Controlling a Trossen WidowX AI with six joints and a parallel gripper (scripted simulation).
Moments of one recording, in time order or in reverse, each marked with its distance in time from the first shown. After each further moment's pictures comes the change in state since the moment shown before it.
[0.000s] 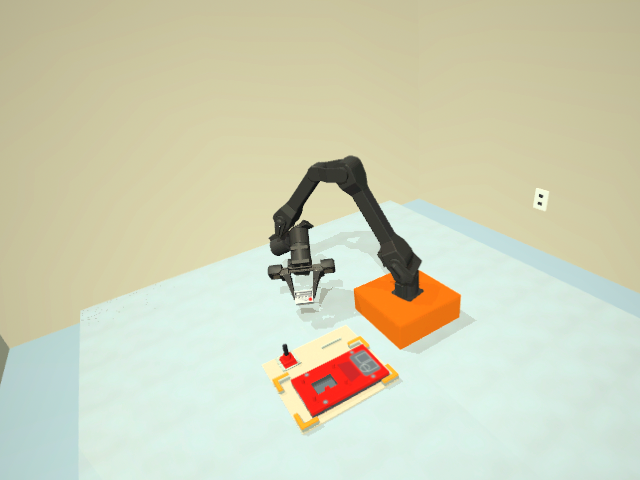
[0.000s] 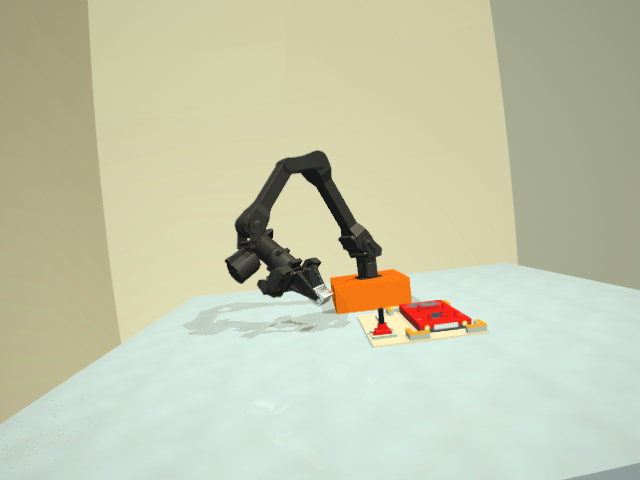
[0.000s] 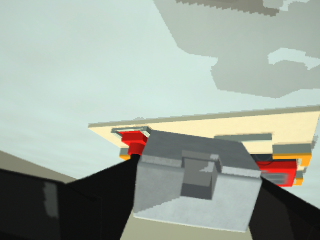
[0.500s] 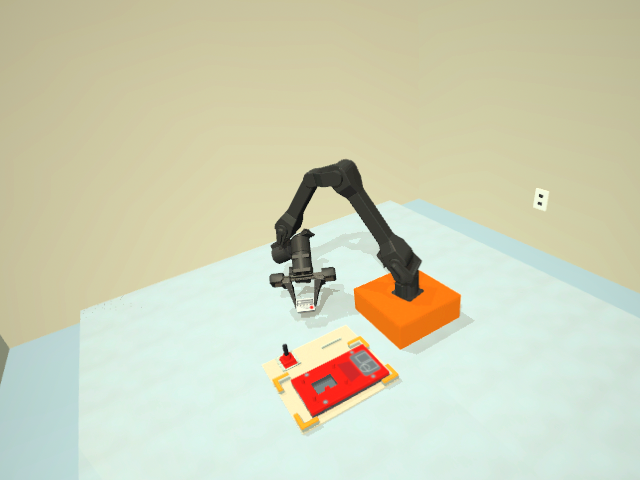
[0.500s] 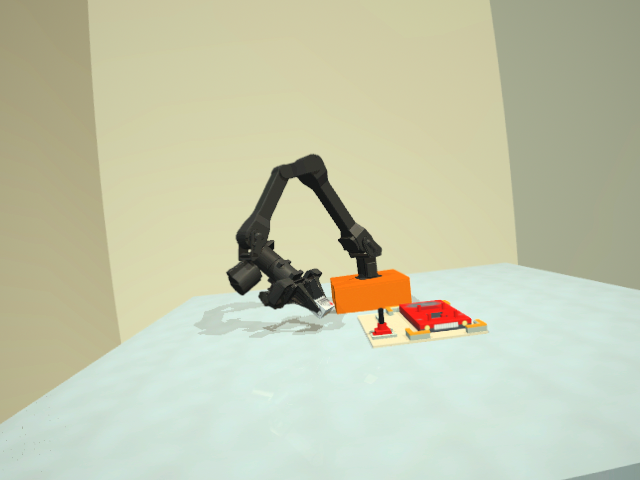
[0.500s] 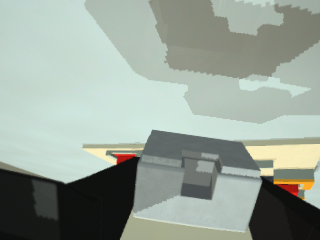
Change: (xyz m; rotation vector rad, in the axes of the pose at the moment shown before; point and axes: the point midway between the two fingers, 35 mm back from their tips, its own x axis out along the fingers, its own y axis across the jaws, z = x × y) arm 0.018 0.000 0.021 0.000 0.001 0.000
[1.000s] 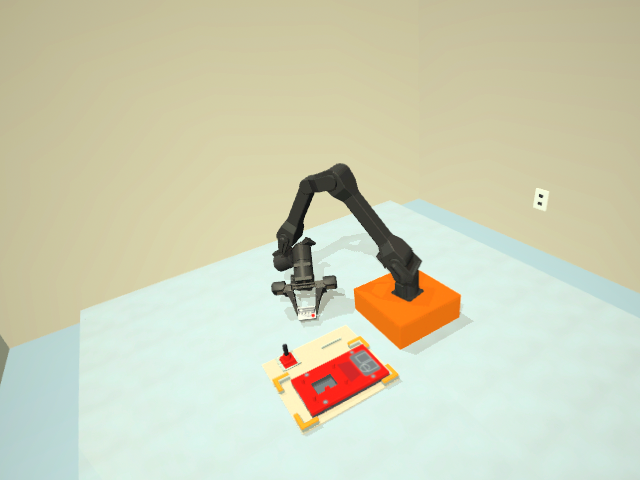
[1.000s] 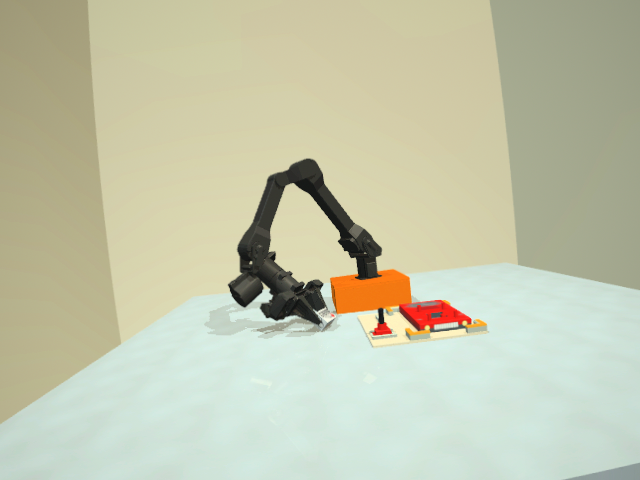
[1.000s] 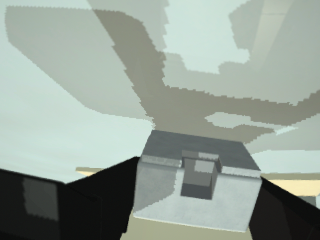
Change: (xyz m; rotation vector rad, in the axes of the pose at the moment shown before) arm 0.019 -0.001 0.021 0.002 0.002 -0.001
